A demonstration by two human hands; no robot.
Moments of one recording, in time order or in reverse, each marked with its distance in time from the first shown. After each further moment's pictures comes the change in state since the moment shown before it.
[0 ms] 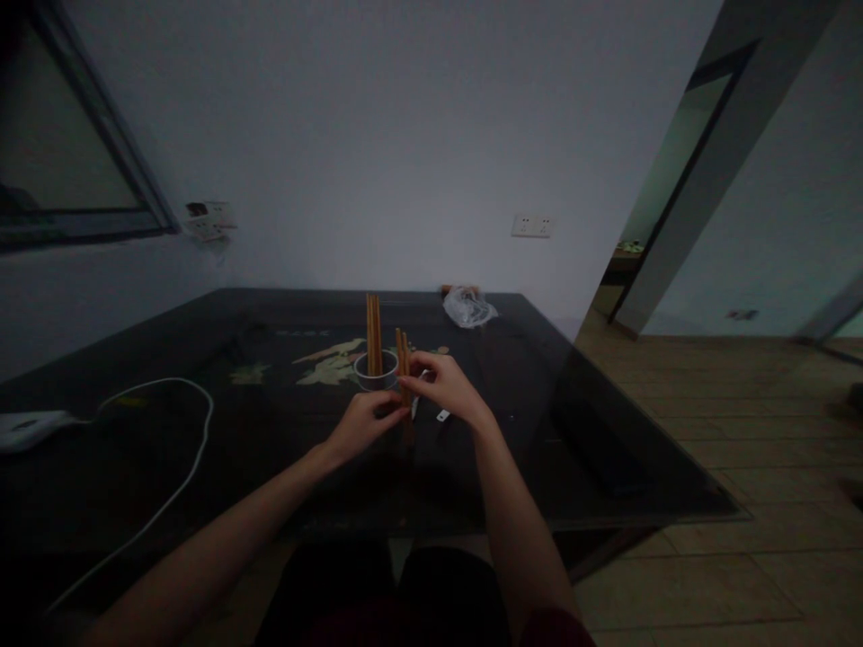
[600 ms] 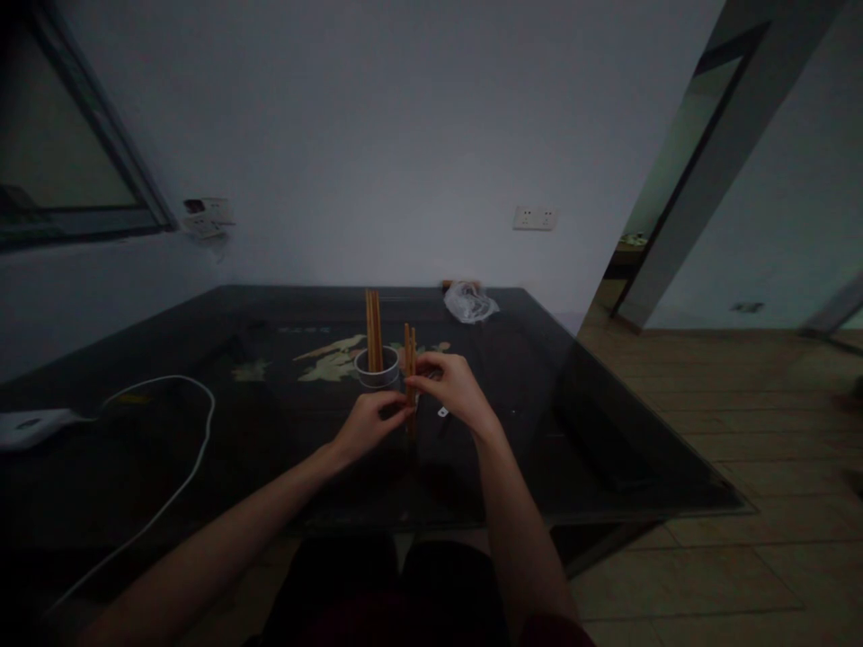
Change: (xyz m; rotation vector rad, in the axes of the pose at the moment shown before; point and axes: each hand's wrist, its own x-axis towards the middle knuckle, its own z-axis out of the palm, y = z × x) left_hand -0.003 0.001 0.007 0.032 0.000 0.000; right_hand -0.010 -0.001 0.002 0.086 0.111 0.099
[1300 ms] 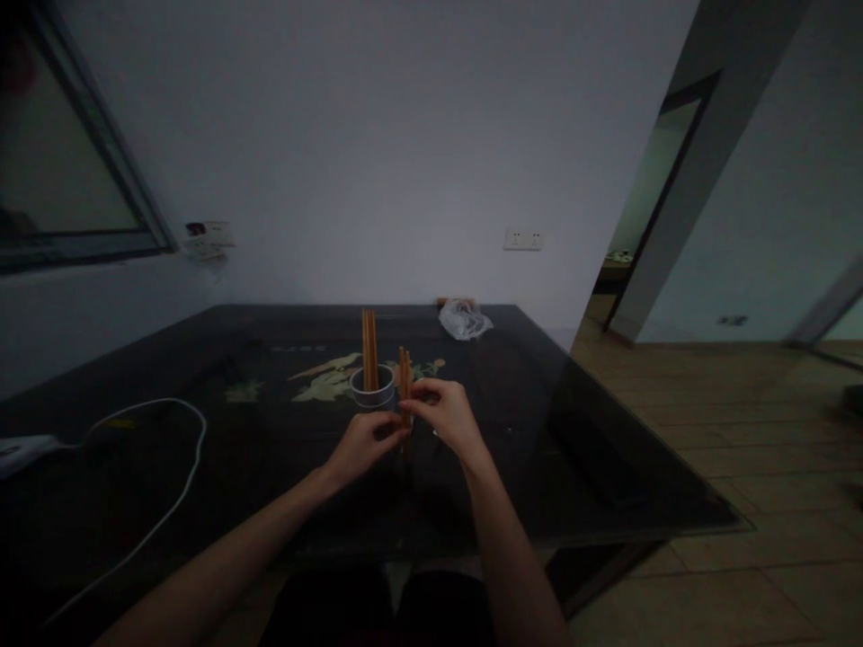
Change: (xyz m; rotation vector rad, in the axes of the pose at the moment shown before) left_hand -0.001 0.004 -0.001 -0.043 -0.022 -0.037; right_hand -0.011 0.002 0.011 0.030 0.184 0.067
